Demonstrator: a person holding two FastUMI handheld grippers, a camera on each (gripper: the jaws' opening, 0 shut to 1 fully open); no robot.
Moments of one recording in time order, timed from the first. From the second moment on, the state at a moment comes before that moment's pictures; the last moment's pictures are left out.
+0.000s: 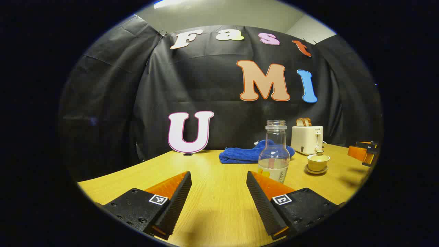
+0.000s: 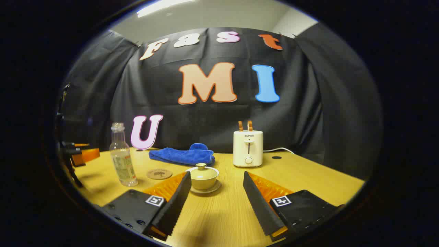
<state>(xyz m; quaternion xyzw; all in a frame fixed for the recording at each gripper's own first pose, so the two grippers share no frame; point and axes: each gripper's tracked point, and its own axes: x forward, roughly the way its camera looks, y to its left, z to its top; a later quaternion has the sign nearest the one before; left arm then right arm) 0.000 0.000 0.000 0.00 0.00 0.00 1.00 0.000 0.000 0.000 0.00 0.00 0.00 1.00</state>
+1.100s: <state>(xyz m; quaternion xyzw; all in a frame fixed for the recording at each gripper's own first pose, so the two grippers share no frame) 0.003 0.003 0.000 0.00 0.00 0.01 1.00 0.005 0.013 0.001 0.00 0.00 0.03 1.00</state>
